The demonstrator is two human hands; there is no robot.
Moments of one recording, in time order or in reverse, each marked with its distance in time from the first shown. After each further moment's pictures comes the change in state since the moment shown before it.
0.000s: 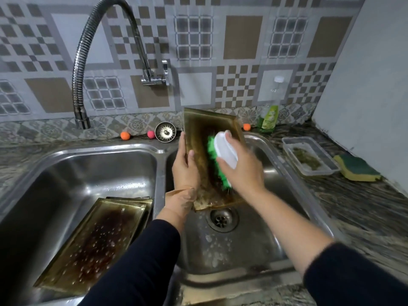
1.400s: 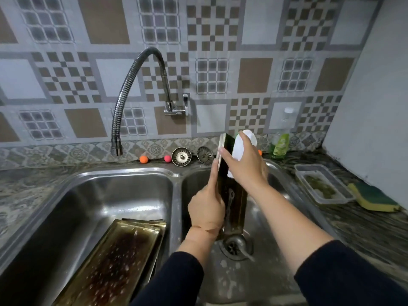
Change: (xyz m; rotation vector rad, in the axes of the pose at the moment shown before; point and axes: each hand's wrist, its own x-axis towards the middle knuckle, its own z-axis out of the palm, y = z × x) left_hand -0.027 0.033 -0.015 0.704 -0.161 0.098; right_hand 0.043 -0.076 -0.017 0.079 0.034 0.187
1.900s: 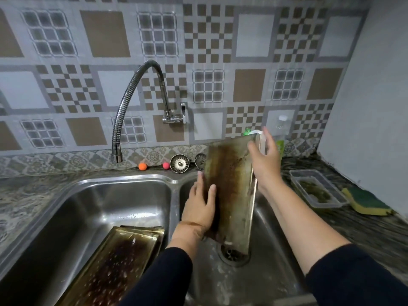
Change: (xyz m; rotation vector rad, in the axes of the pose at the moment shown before) left_hand 0.015 -0.026 0.005 -0.223 -0.199 -0.126; right_hand 0.010 0.011 -0.036 0.714 0.173 0.075
